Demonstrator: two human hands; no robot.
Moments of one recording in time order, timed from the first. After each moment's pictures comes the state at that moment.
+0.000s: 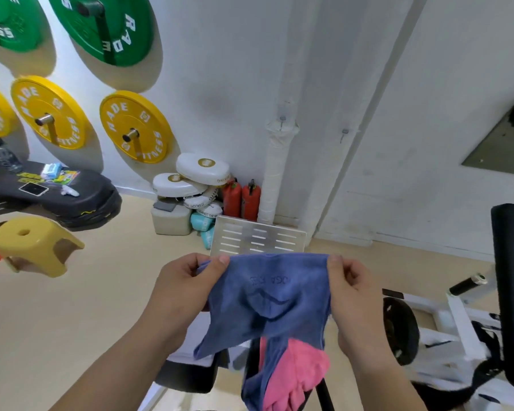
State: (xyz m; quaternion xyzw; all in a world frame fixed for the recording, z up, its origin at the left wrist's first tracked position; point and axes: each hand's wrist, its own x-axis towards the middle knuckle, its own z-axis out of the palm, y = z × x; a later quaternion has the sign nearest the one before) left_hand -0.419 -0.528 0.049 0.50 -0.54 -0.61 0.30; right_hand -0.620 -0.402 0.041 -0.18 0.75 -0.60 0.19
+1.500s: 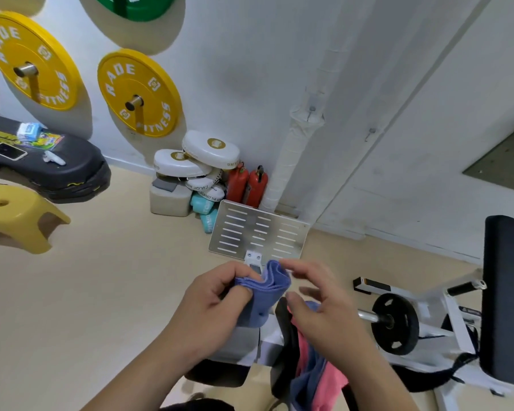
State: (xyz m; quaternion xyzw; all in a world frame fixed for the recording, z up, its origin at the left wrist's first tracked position) left_hand -0.303 -0.615 0.044 0.36 -0.66 -0.62 0.23; right_hand -0.470 -0.508 0.055 -0.47 0.75 -0.40 0.25
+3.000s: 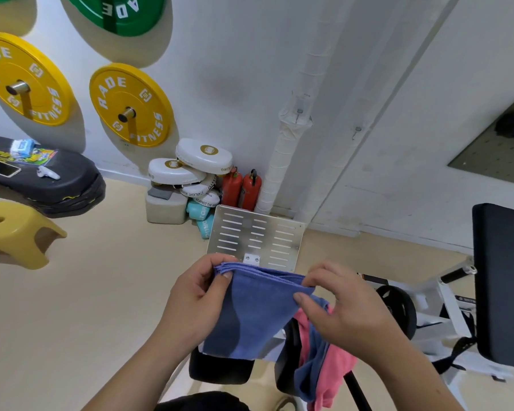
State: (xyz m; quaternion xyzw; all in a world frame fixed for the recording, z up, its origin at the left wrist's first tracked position) left_hand -0.287 -0.611 0.020 0.39 -0.64 -0.58 0.31; right_hand -0.485 -0.473 0.069 -0.57 0.79 -0.19 0.11
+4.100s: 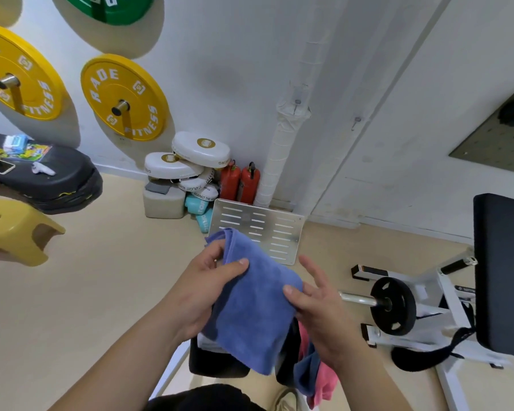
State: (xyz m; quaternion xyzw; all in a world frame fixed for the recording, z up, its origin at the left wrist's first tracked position) left_hand -0.313 -0.630 0.026 0.38 -0.46 -0.78 0.19; right_hand -0.475 -0.486 0.006 -0.12 0.61 -0.60 0.49
